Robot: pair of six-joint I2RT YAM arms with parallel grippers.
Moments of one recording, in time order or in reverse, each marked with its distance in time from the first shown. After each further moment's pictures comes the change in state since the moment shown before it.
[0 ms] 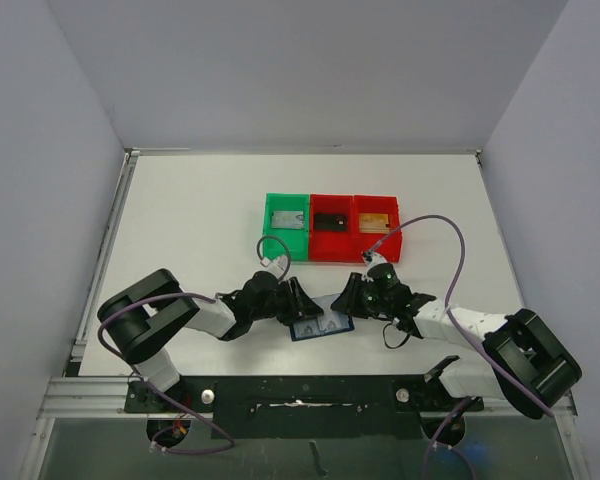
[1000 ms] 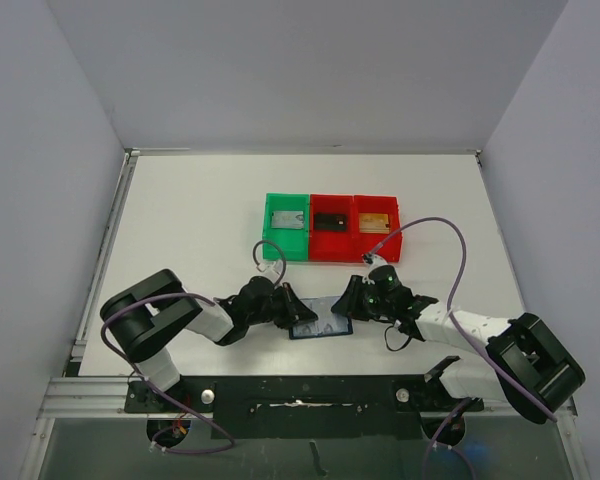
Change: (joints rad) left arm -0.002 0.032 -0.054 0.101 0.008 -0.049; right arm 0.000 -0.028 -0.022 0.001 -0.010 0.006
